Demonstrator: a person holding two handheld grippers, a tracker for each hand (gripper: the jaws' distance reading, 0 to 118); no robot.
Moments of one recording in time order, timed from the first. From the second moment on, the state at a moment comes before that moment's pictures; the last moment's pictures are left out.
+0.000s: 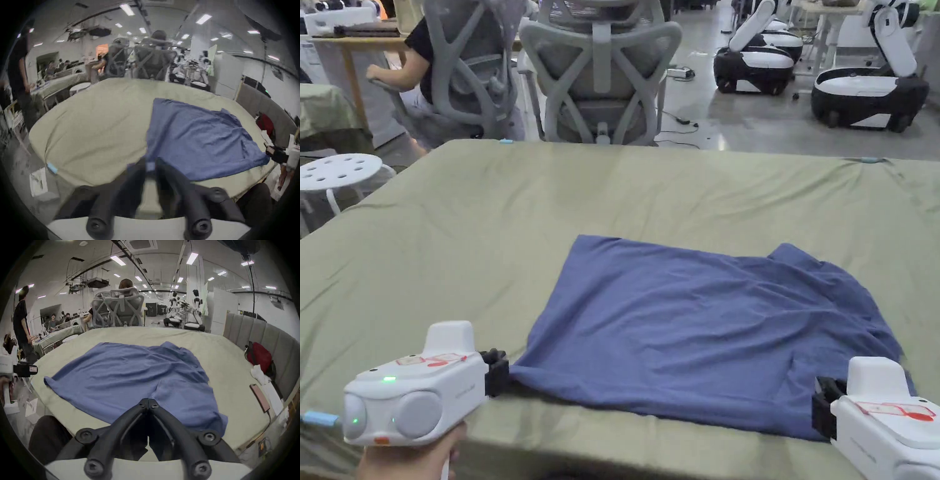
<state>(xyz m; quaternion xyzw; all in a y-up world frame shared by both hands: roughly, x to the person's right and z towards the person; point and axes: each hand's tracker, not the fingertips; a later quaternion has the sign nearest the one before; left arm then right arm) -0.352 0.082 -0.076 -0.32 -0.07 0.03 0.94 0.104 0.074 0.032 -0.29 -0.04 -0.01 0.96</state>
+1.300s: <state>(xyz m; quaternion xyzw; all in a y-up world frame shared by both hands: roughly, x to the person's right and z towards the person) -0.319 0.084 -0.106 -0.37 -0.12 -0.02 0.92 0.224 0.050 0.045 -0.35 -0.08 -0.11 0.93</state>
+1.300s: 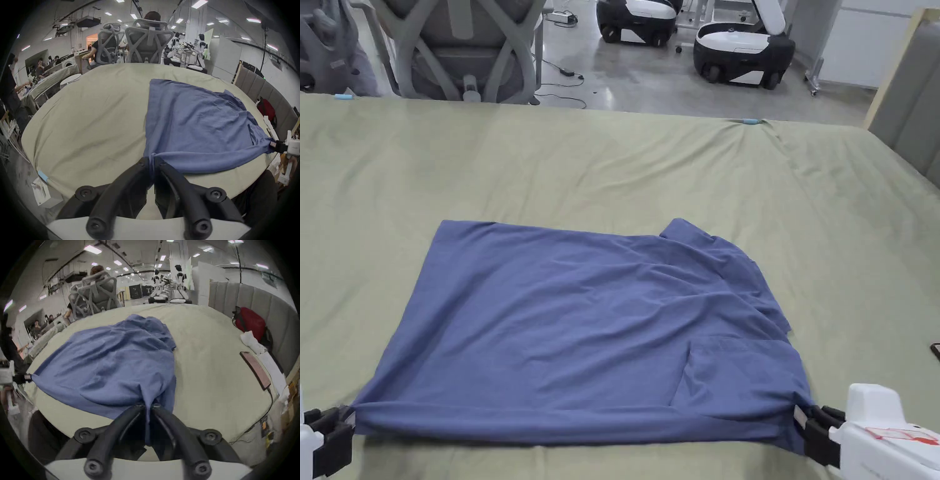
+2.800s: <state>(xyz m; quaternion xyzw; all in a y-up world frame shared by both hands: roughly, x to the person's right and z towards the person) -0.292 0.055 -0.151 -0.32 -0.11 0.02 0.94 0.103 0.079 -0.023 -0.26 -0.05 -0.03 0.96</state>
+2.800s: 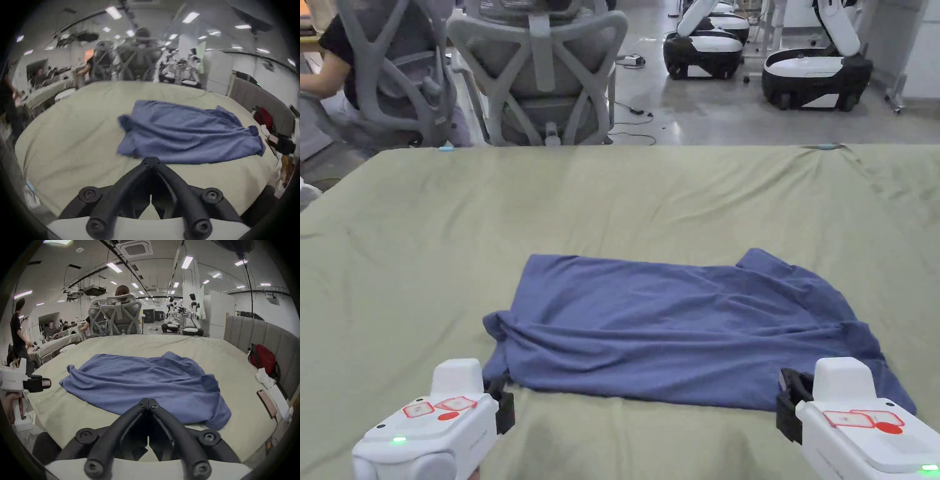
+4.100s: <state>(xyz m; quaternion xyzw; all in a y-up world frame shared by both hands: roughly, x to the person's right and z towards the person) -0.268 0.070 -0.223 -0.37 -0.11 -0.04 0.92 0.265 0.026 -0.061 -0.38 -0.11 -0.14 0.91</state>
